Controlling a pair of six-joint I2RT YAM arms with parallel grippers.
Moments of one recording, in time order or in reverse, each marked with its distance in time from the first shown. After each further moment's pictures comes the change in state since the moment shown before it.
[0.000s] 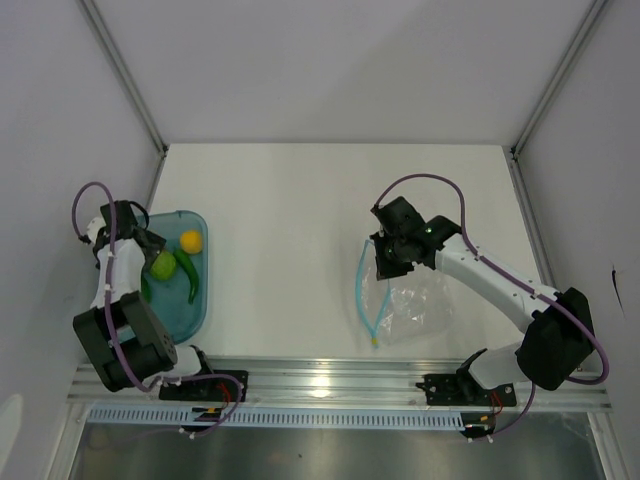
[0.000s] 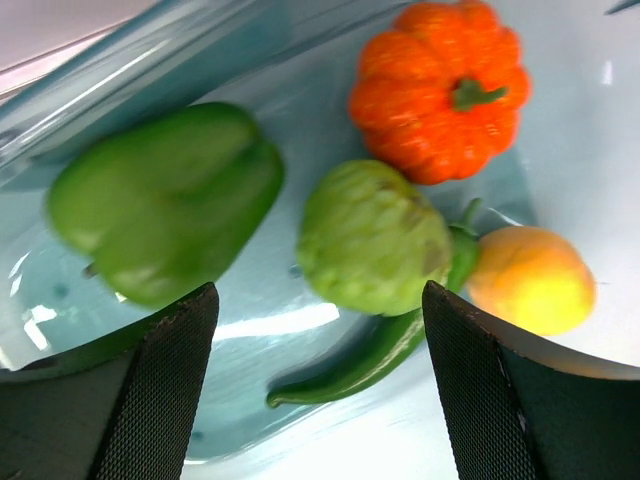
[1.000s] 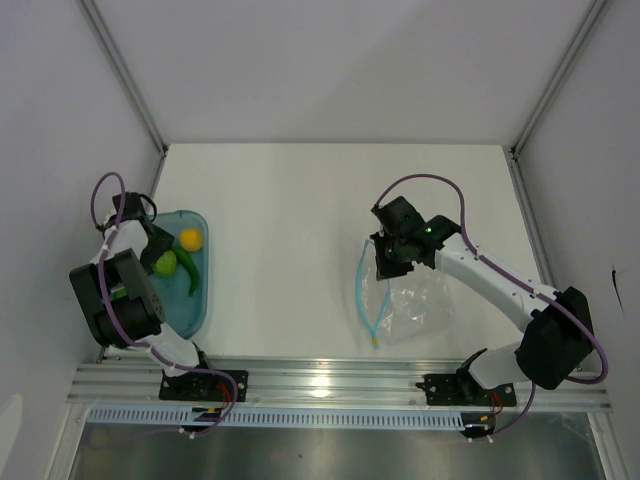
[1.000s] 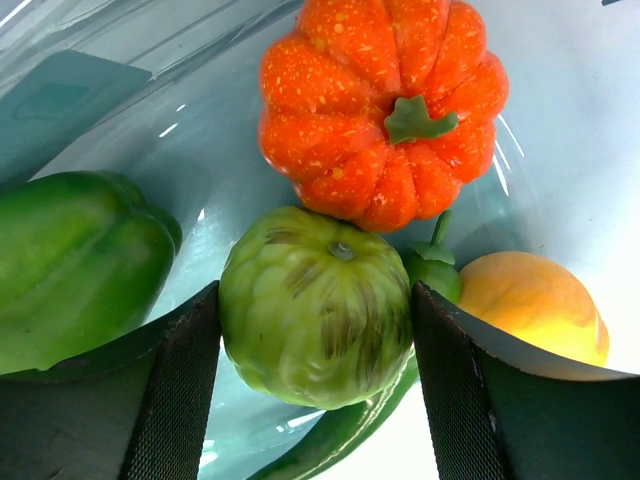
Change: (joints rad) left arm -0.038 0.283 0.104 0.097 0.070 0.049; right arm -0.004 0.004 0.000 0.000 -0.008 0.003
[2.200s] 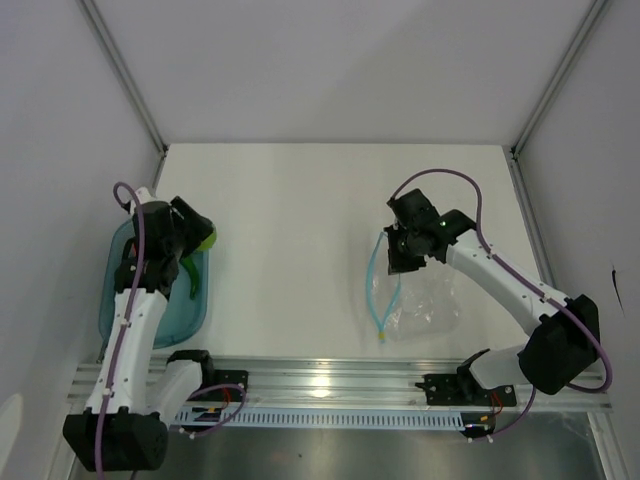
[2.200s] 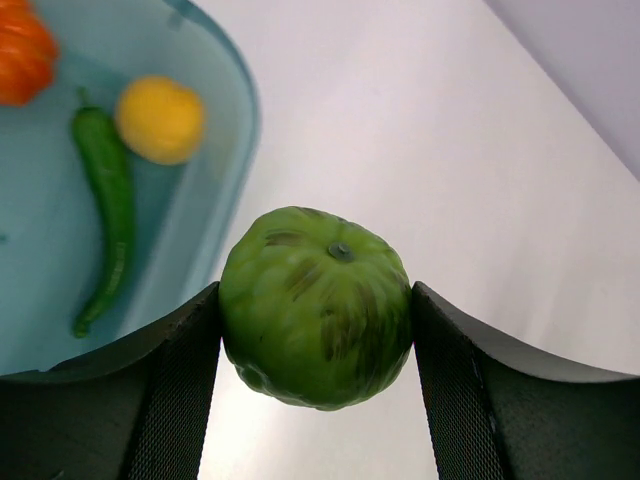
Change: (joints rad) left arm -0.370 -0.707 -0.135 -0.046 0.101 -0.003; right arm -0.082 -0.030 0.023 -0.059 0.007 0.000
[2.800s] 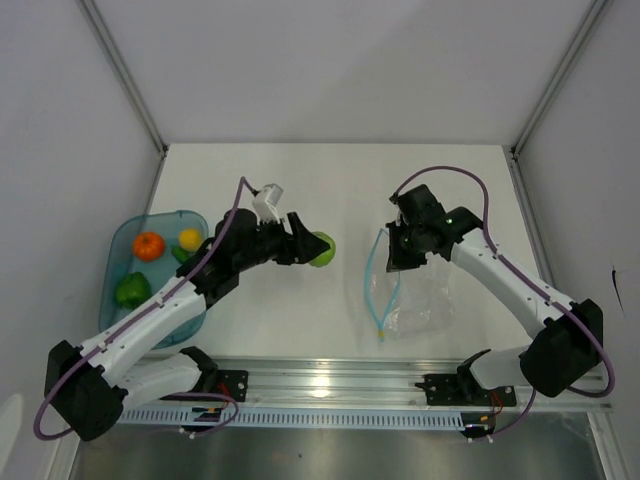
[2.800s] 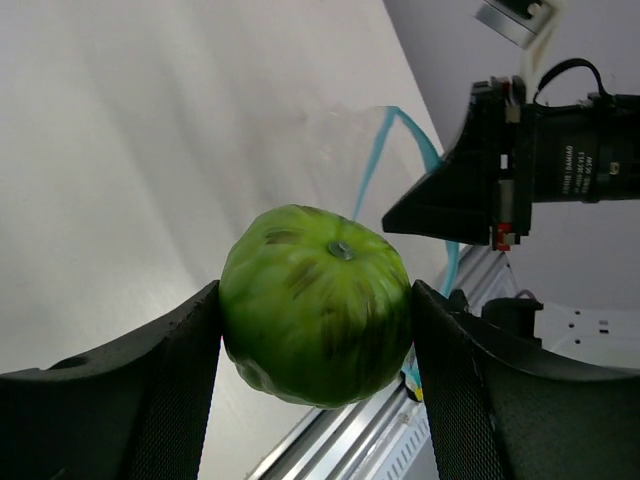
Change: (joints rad) left arm -0.675 0.120 -0.087 0.449 0.366 -0.035; right arm -0.032 -0.014 0.026 -0.016 -0.071 0.005
